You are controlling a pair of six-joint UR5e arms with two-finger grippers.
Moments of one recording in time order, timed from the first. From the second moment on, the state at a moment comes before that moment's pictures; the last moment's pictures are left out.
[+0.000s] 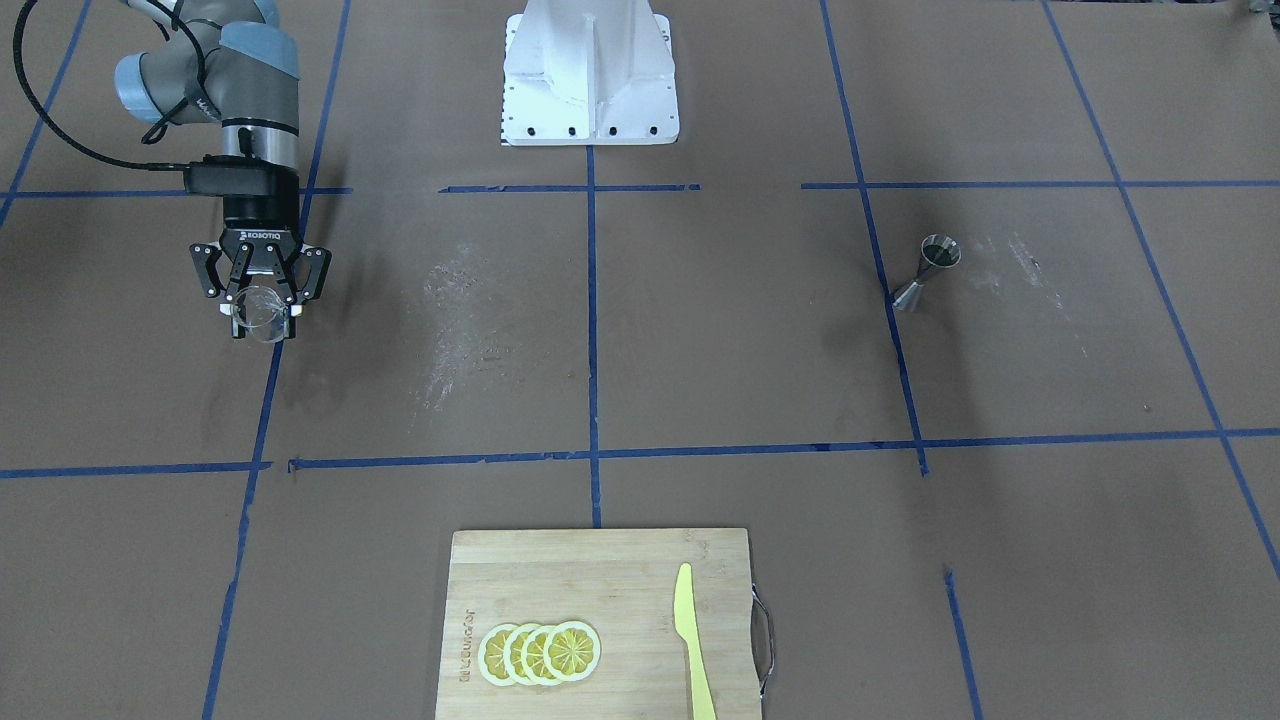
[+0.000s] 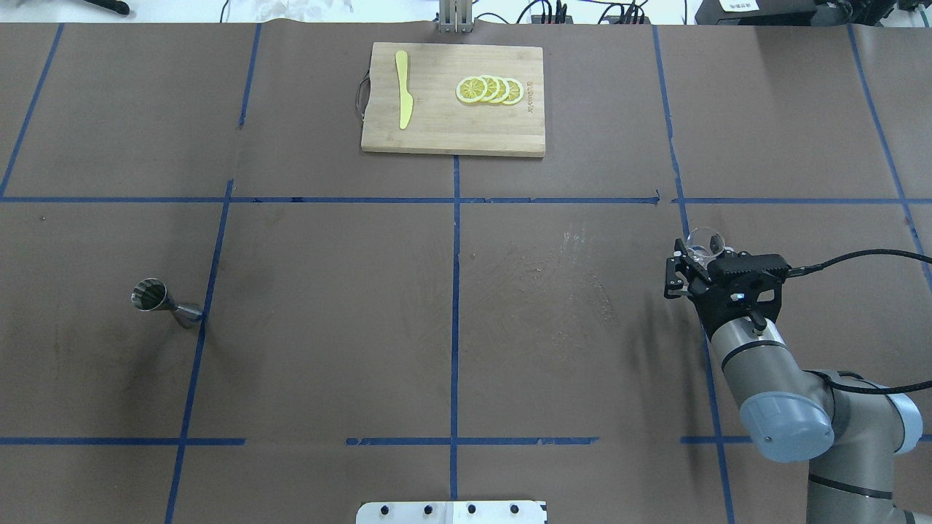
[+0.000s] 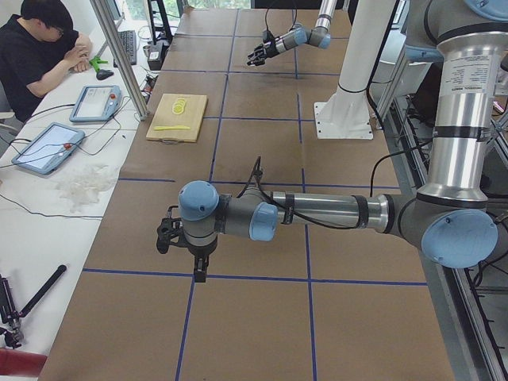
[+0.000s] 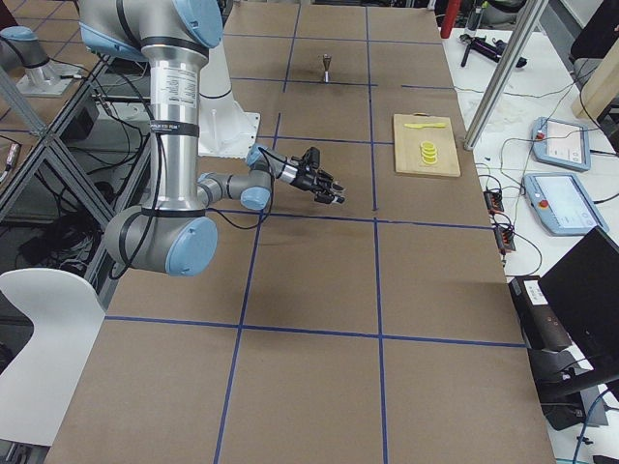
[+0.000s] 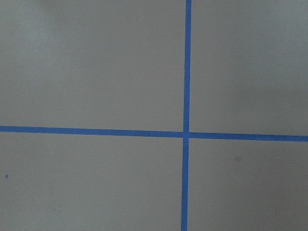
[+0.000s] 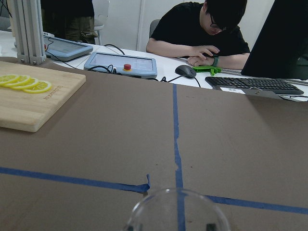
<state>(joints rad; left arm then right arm) -1.59 -1.60 -1.57 -1.70 -2.34 -0.13 0.27 -1.63 1.83 -0.85 0.69 1.20</state>
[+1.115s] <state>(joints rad) -1.59 -1.61 -1.58 -1.70 -2.34 -0.13 0.17 -1.64 1.71 -0.85 0.50 1.40</state>
